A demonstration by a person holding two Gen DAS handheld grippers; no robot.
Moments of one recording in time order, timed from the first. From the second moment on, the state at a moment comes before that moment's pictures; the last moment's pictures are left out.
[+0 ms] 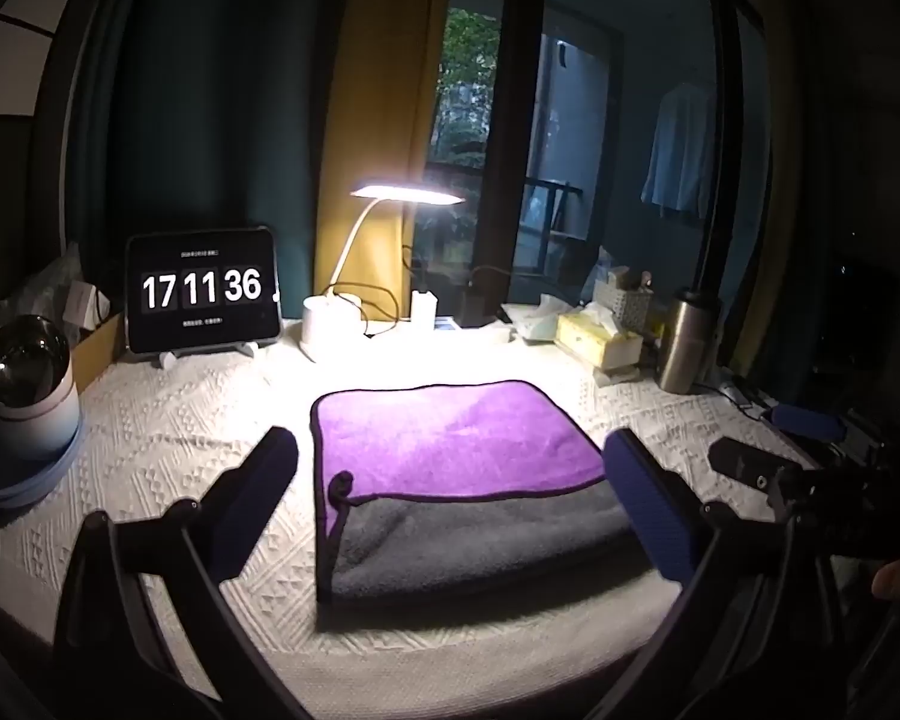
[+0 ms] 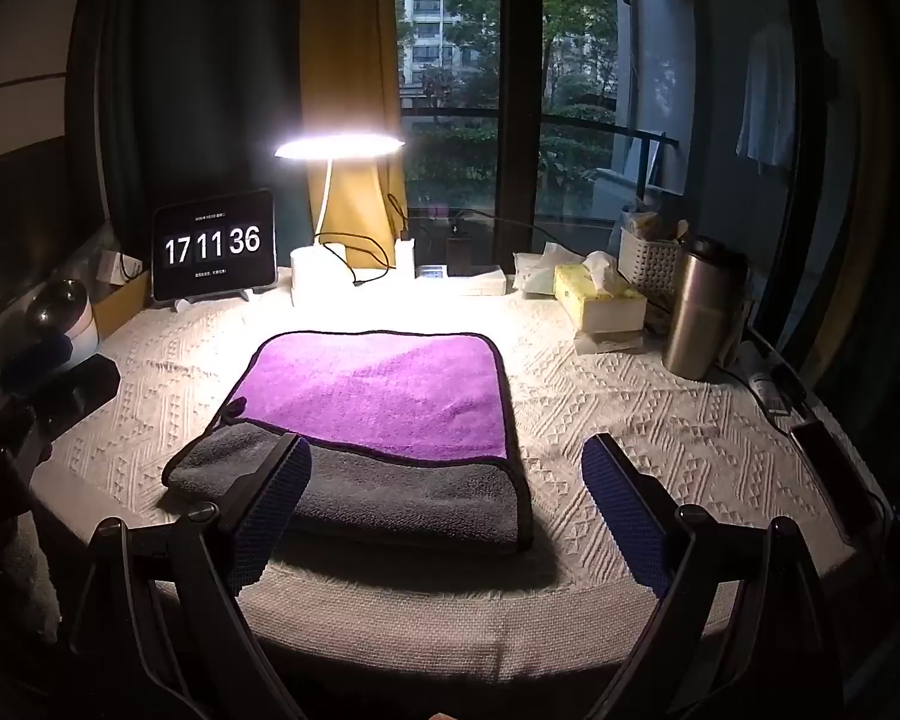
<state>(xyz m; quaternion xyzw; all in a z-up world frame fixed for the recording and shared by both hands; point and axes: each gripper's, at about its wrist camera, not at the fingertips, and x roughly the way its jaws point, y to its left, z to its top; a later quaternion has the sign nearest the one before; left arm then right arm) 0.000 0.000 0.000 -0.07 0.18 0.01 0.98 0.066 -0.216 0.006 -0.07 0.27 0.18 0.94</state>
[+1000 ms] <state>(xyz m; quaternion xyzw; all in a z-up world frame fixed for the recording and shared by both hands) -0.001 0.001 -0.004 -0.07 0.18 0.01 0.98 0.066 -0.215 0.006 -0.07 0.27 0.18 0.94</state>
